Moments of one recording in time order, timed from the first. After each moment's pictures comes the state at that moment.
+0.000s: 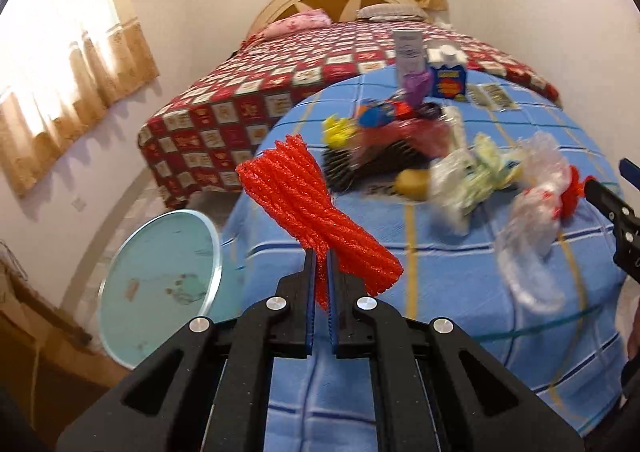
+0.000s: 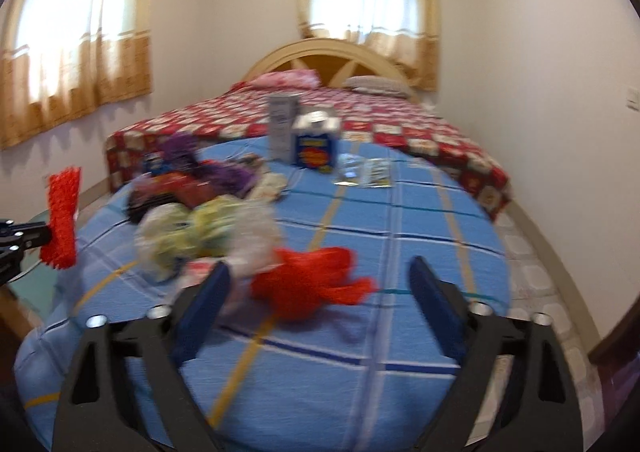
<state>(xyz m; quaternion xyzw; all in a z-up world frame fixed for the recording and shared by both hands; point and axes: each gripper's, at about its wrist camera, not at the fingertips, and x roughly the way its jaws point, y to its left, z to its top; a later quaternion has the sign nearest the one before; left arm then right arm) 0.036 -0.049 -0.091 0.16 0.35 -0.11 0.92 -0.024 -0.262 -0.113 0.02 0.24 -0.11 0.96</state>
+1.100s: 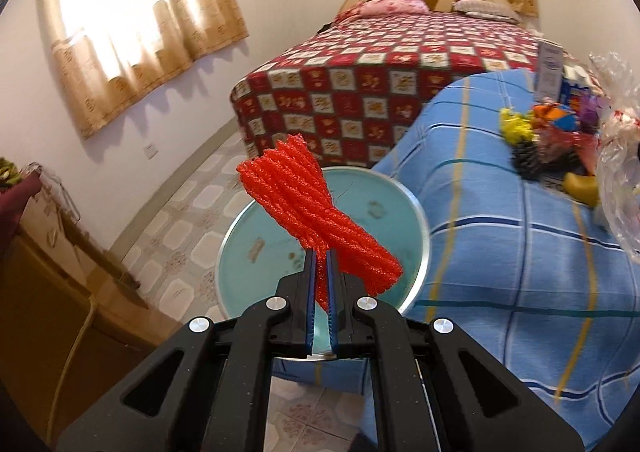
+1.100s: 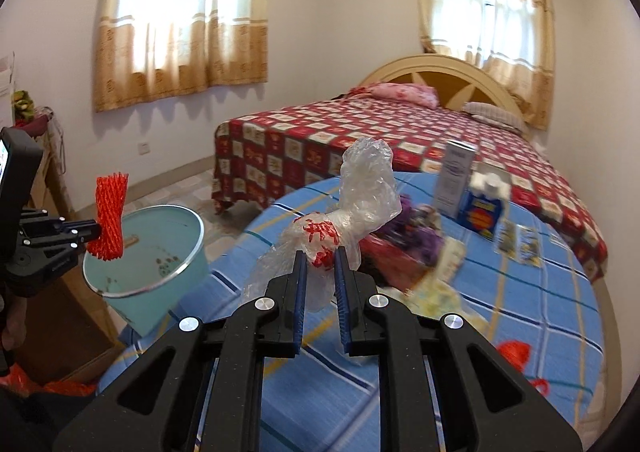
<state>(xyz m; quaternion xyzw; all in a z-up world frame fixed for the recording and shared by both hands) 0.070 0.101 -0.084 0.12 0.37 0.03 0.92 0.039 -0.136 -0.062 -0.04 0.24 0.08 0.97</state>
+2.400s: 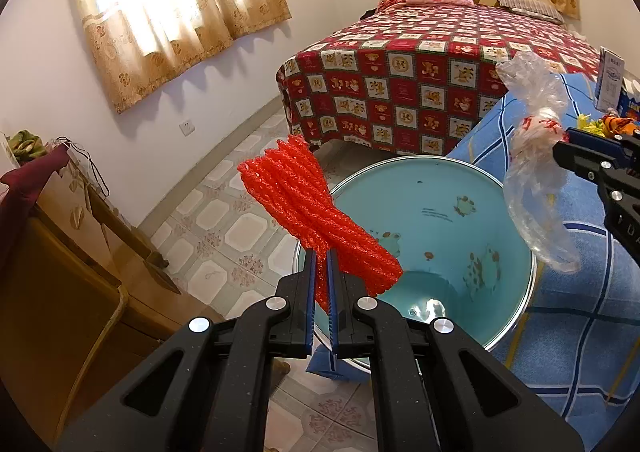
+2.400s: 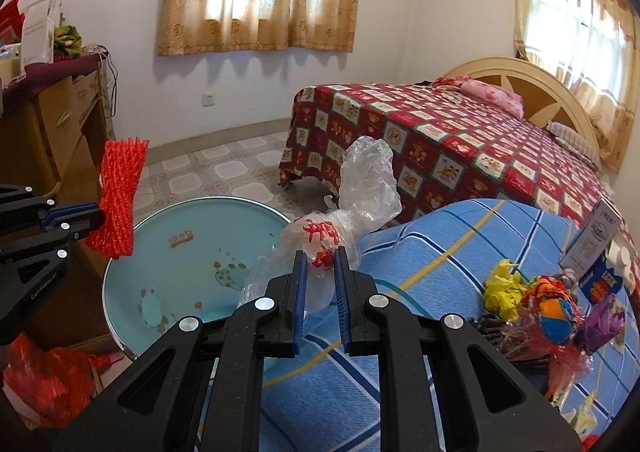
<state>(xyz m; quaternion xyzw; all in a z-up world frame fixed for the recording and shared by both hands) 0.095 0.166 -0.090 0.11 0.39 0.10 0.91 0.146 0.008 -0.089 -0.12 0.29 0.19 0.93</state>
